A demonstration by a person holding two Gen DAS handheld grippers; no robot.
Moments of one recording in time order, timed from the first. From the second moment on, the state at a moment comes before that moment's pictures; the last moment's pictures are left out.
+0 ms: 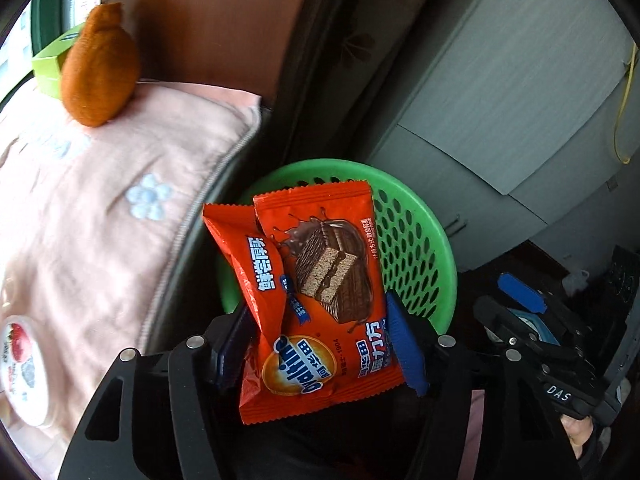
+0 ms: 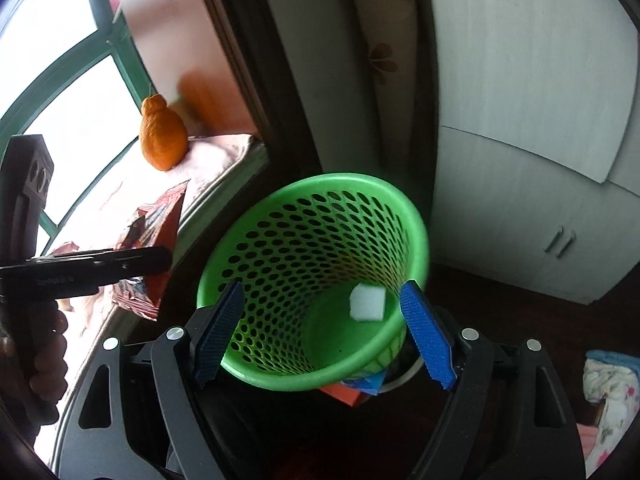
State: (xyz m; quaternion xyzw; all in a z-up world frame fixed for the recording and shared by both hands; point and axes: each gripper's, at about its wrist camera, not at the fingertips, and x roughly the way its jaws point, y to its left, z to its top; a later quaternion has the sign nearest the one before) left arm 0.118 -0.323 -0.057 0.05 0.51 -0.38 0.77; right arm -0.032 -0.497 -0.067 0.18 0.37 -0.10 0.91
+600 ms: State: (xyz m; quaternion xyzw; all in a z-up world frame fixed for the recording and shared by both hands) left arm 0.104 -0.291 -0.044 0.05 0.49 -0.35 0.80; right arm -0.037 -0.486 -0.061 0.18 0.36 -0.09 0.91
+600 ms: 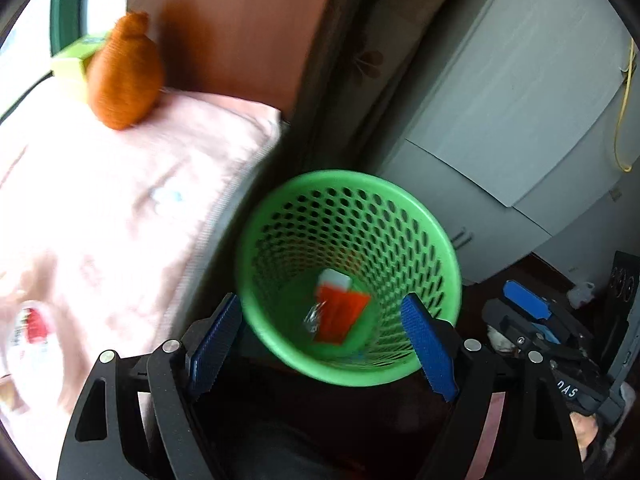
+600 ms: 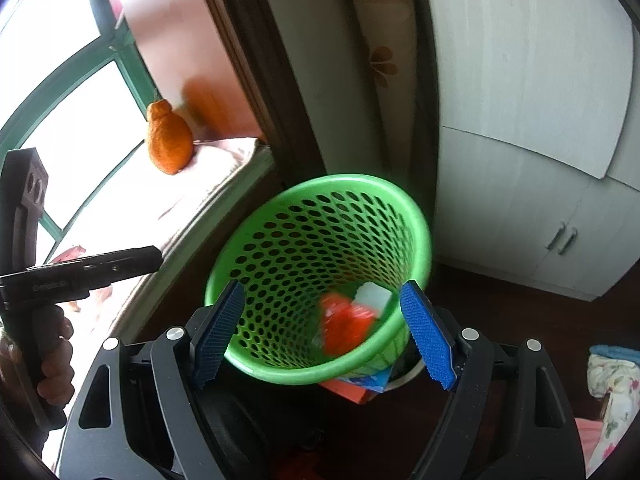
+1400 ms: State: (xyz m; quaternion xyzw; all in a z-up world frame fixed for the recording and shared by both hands) left arm 0.135 -0.067 -0.014 -0.01 0.44 -0.13 0.89; right arm 0.028 -0.367 -0.041 0.13 0.38 0.05 0.92
